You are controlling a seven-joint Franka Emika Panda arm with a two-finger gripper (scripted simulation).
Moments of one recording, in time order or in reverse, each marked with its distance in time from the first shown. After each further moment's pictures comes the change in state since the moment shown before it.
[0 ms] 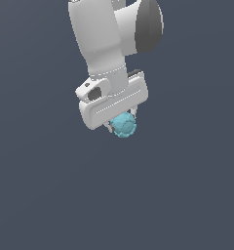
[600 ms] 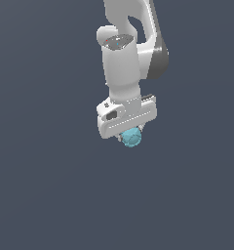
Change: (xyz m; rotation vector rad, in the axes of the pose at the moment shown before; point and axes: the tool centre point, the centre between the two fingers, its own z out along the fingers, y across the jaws) arm -0.020 -0.027 0.078 -0.054 -0.096 0.169
